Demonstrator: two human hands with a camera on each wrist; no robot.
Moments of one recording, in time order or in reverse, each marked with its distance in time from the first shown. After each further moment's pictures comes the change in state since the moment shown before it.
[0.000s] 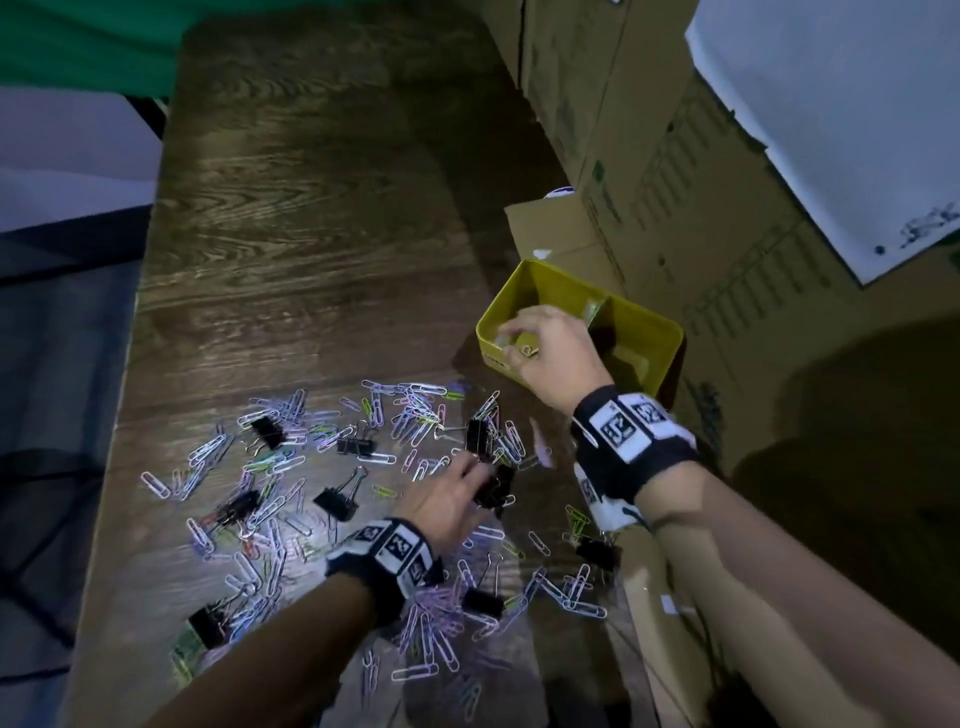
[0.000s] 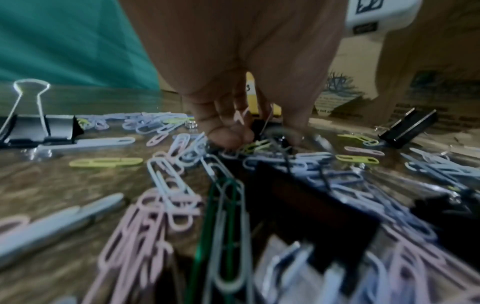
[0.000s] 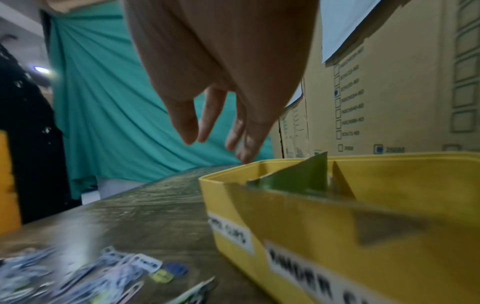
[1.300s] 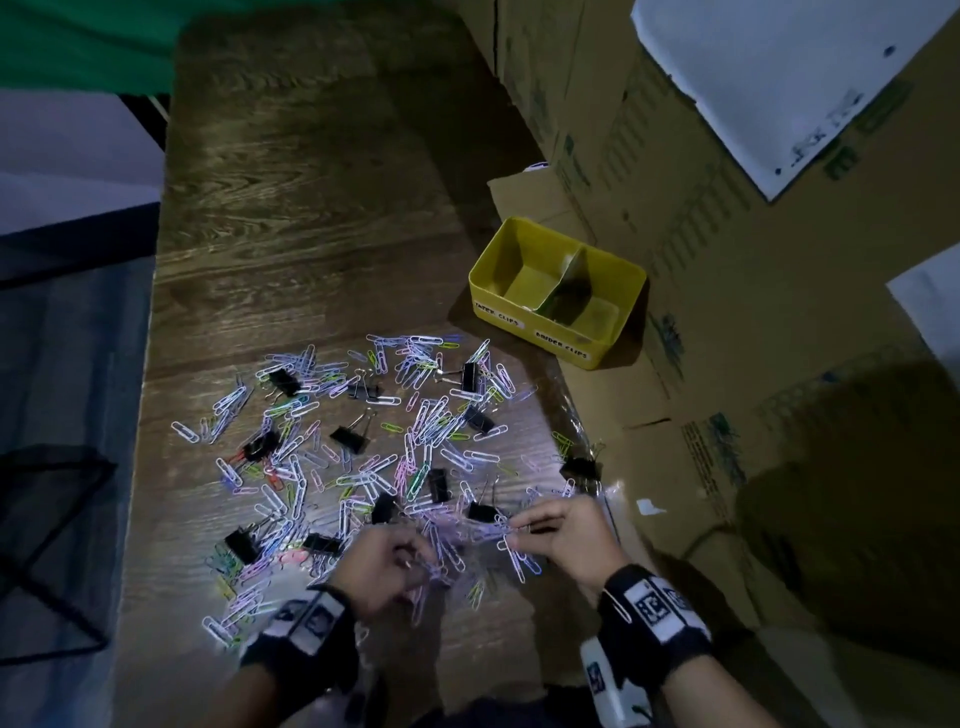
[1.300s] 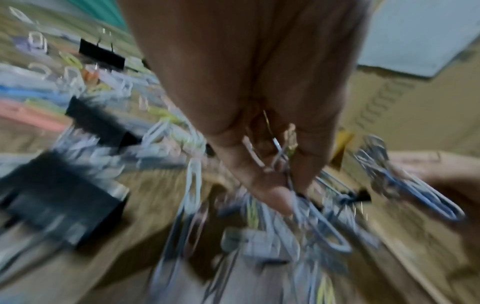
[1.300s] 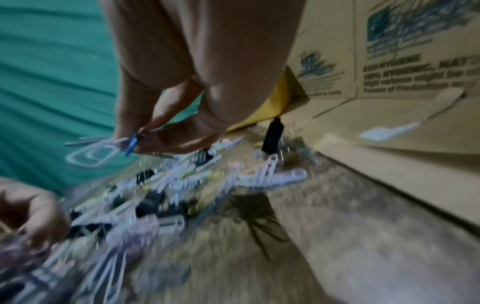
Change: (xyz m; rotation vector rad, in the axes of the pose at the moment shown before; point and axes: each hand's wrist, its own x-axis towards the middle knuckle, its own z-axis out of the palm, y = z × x) left_hand -0.153 0.001 0.032 -0.647 -0.064 -0.305; right_hand -0.237 0.029 0.078 0.756 -0.210 0.478
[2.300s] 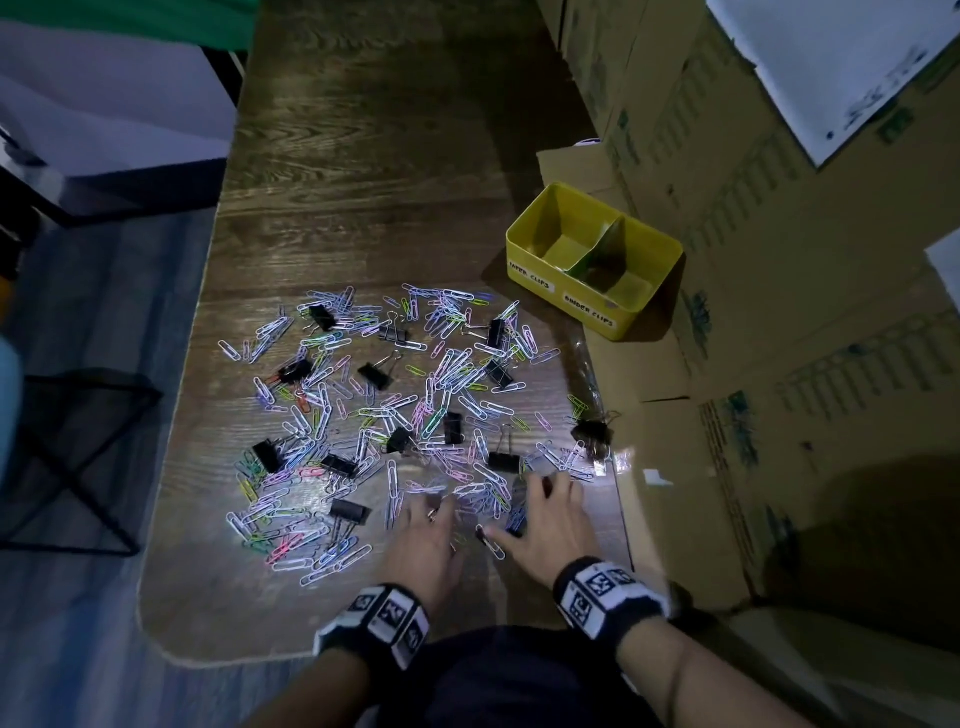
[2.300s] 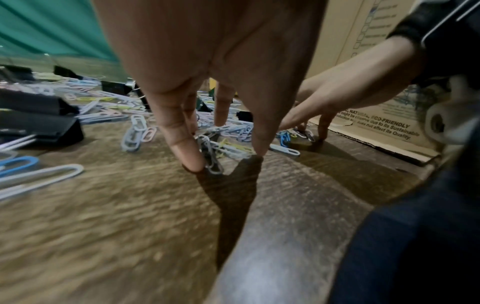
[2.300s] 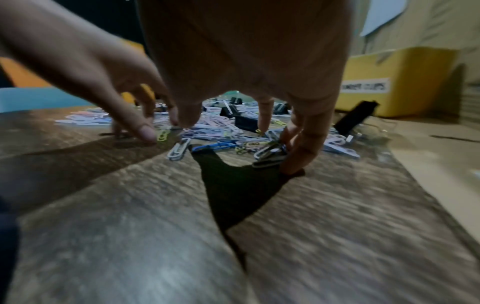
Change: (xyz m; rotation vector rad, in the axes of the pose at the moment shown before) left_hand -0.022 -0.020 0.106 0.530 0.293 -0.061; right_hand -0.019 0.050 0.034 -1.161 0.042 -0.078
